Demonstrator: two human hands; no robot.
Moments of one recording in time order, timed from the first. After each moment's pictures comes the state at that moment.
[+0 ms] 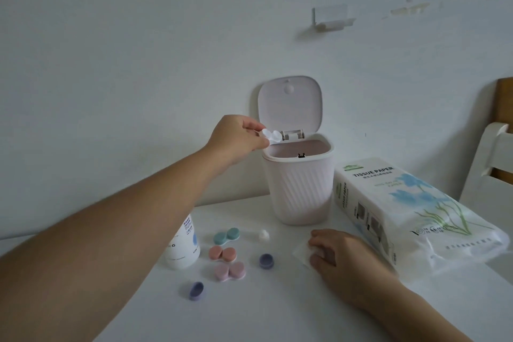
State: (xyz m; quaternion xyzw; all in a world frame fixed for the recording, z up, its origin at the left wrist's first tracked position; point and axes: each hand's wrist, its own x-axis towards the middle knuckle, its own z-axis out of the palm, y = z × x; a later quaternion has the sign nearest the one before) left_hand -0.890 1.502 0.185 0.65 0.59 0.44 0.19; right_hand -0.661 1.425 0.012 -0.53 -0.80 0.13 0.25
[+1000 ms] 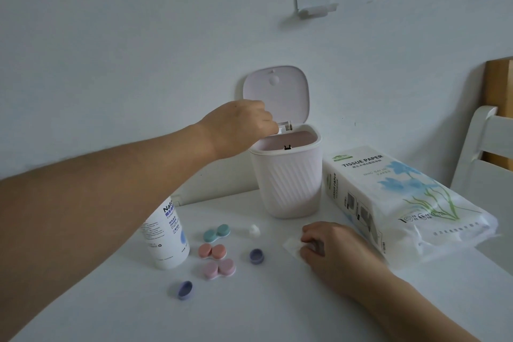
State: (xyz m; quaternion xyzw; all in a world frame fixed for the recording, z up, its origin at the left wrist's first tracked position) left_hand -0.878 1.512 0.207 0.86 0.31 0.01 -0.40; right_hand -0.664 1.423 0.017 -0.54 -0.79 0.12 0.27
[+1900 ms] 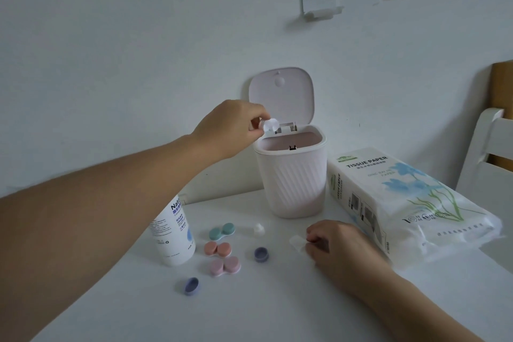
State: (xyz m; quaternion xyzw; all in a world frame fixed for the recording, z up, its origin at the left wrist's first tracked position) left_hand -0.888 1.496 0.202 0.82 0.49 0.26 -0.13; right_hand -0.664 1.425 0.015 -0.53 -0.78 0.12 0.31
